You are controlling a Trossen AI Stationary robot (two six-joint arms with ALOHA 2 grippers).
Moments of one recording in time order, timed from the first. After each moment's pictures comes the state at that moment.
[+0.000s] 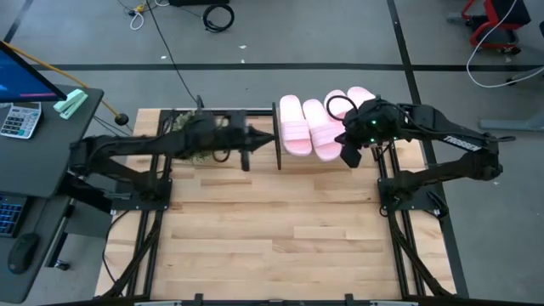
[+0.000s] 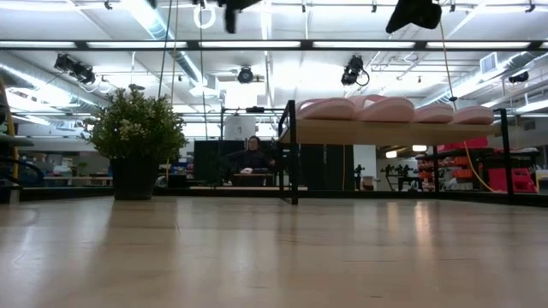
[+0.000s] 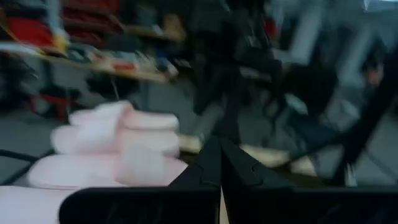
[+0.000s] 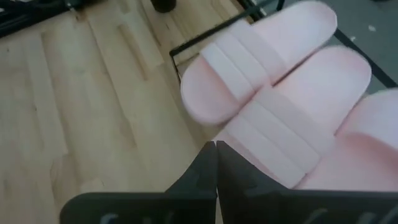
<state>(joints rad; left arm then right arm) 0.18 1.33 1.05 0.28 0.08 -0.16 -0.25 1.12 1.39 -1.09 0.07 0.25</state>
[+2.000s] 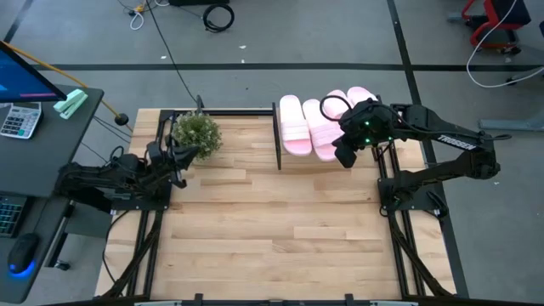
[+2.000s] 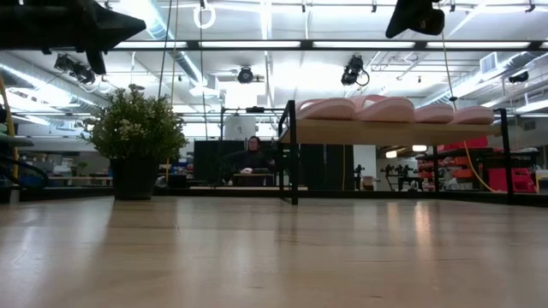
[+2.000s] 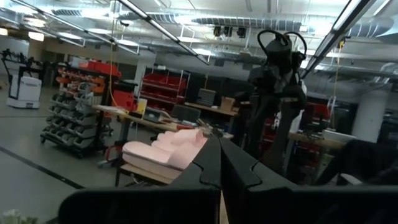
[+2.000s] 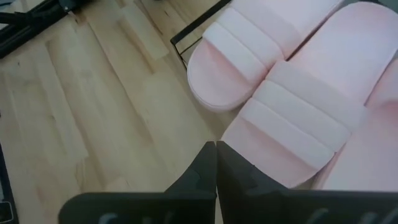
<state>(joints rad) -0.08 0.11 0.12 0.36 -0.50 -0.08 -0.25 1.16 1.39 -1.10 0.03 0.40</state>
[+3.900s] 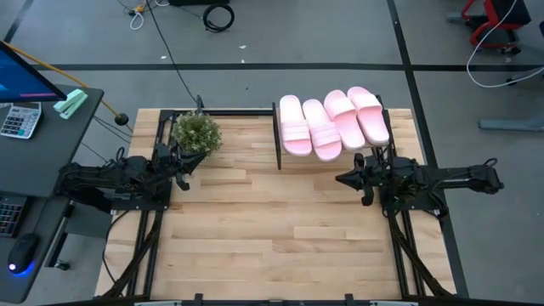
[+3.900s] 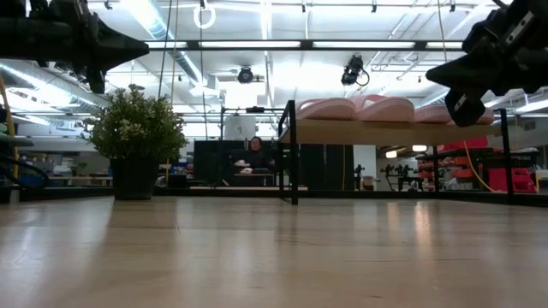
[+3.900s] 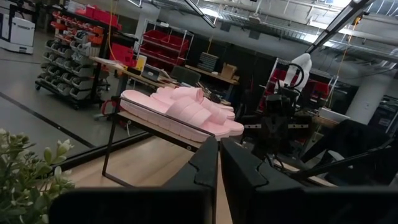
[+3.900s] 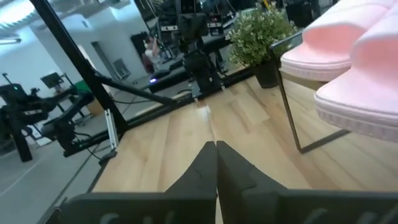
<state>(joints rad) -0.08 0.10 0.12 0.16 -0.49 -0.27 -0.01 0.22 0.07 0.09 0.00 0.44</state>
